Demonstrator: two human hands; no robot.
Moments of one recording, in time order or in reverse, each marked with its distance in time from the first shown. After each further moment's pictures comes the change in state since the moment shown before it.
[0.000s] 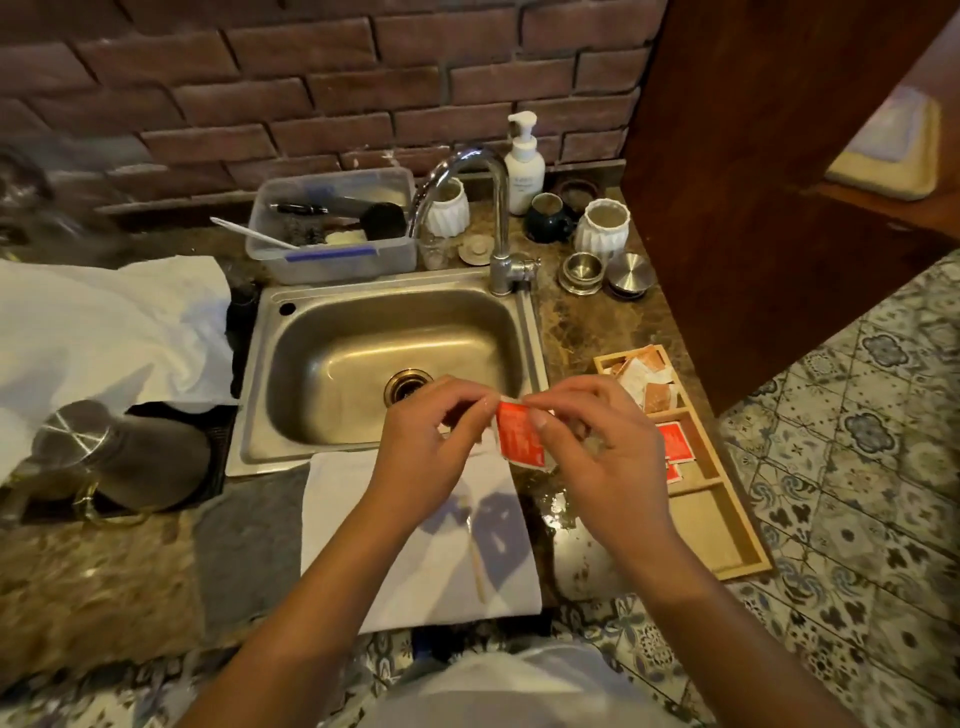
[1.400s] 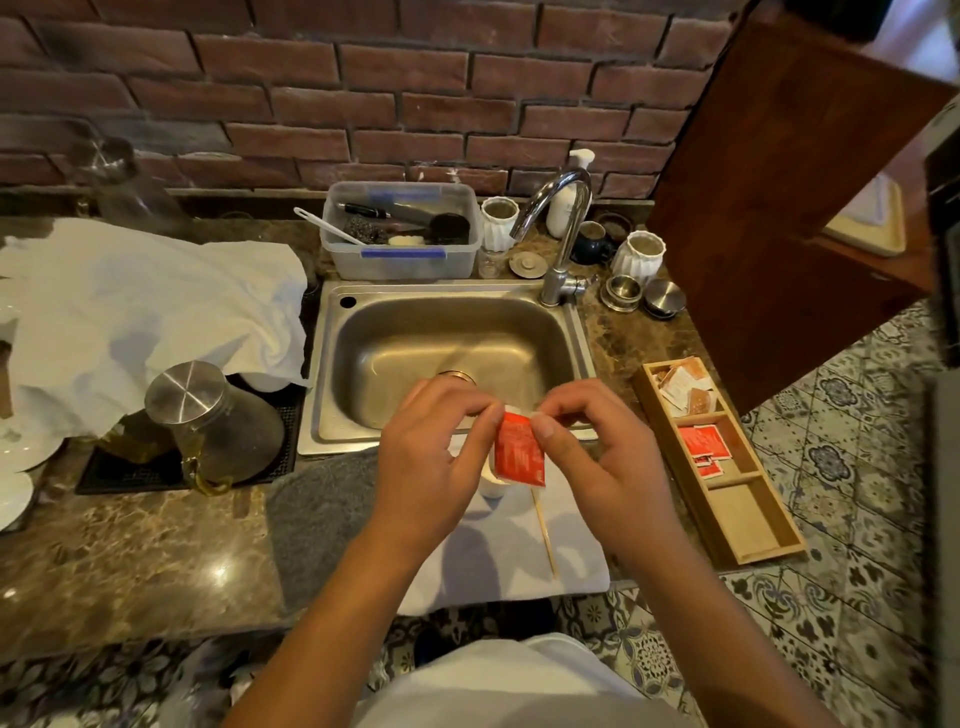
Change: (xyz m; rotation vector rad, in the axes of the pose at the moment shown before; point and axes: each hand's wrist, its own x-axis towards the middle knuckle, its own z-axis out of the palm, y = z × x) left_hand -0.080 -0.035 -0.127 0.111 0.273 0.273; right_hand -0.050 -0.091 0.112 -0.042 -0.123 -0.089
